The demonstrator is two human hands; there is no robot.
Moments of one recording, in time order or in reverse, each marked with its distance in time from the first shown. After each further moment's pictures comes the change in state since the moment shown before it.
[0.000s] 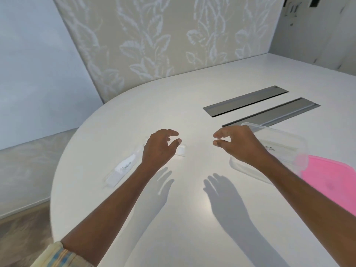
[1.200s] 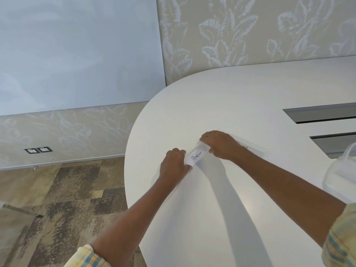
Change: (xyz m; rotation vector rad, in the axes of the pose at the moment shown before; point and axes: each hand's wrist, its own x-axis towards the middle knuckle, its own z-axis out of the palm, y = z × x) left_hand -0.069 -0.190 -0.115 0.410 -0.163 -0.404; right_hand 0.101 -0.161 0.282 -0.714 -0.466 -0.656
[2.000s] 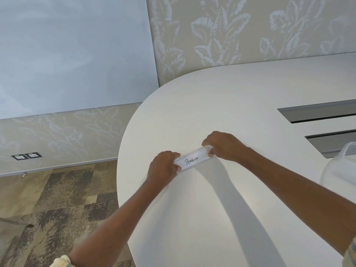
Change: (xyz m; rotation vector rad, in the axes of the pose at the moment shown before) left_hand 0.015 -0.020 -0.016 -0.017 -0.010 0.090; right_hand 0.001 0.021 -0.006 0.196 -0.081 0.090
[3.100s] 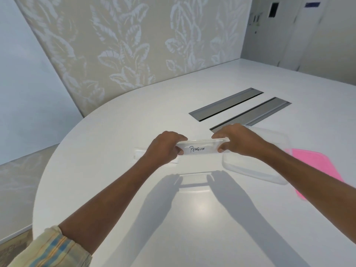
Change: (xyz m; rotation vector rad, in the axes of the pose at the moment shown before) left_hand 0.030 0.265 0.007 0.095 -0.087 0.640; right_hand -0.285 0.148 -0.078 0.244 0.291 0.462
